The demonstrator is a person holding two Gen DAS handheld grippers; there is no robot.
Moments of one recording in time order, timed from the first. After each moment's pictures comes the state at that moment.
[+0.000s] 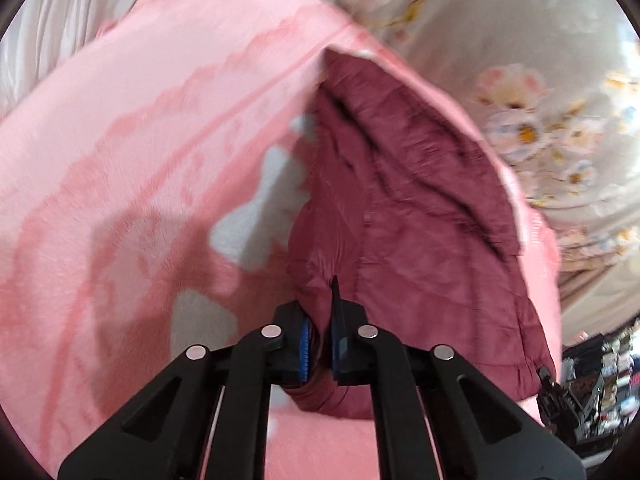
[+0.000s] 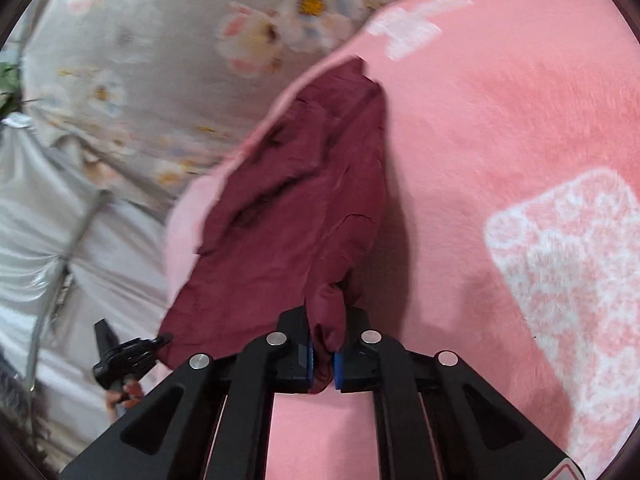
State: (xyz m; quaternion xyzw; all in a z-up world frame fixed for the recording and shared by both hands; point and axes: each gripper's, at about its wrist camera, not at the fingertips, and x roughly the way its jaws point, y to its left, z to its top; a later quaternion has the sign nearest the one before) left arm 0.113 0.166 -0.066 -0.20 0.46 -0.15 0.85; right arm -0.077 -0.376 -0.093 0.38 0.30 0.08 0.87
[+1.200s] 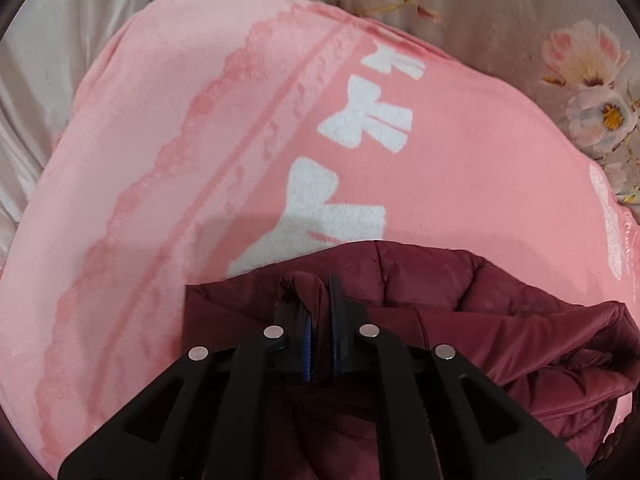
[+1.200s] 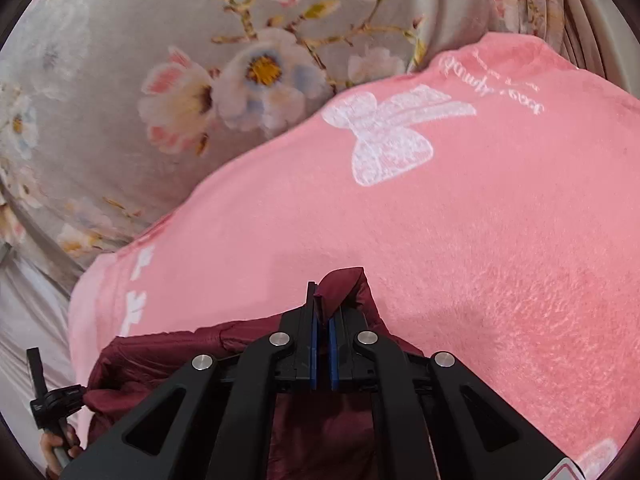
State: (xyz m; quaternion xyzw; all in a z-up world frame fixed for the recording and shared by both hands) left arm 0.292 0.054 -0.078 -0.05 0.49 -0.03 0.87; right arm 0.110 -0.430 -0.087 0.31 0.30 -0.14 0.89
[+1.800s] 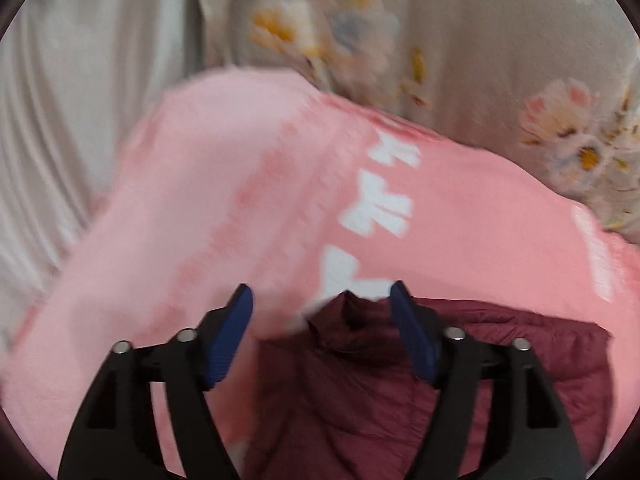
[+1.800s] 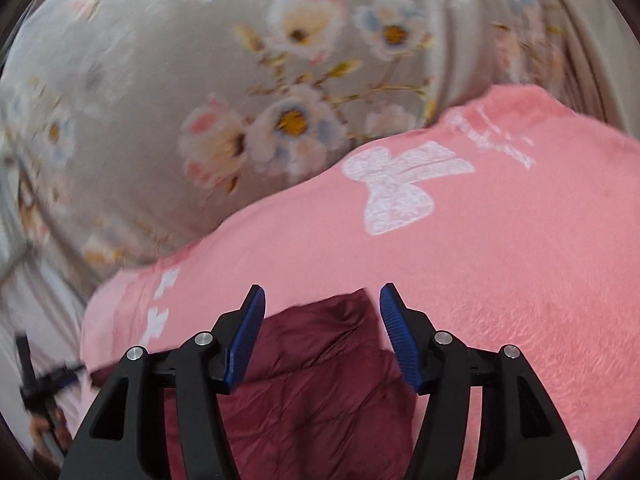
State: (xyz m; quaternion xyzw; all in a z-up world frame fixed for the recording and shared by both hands) left arm 0.251 0.081 -0.001 -0.03 0.36 0.00 0.93; right arm 0.060 -0.386 -0.023 0.23 0.24 -0.10 0.94
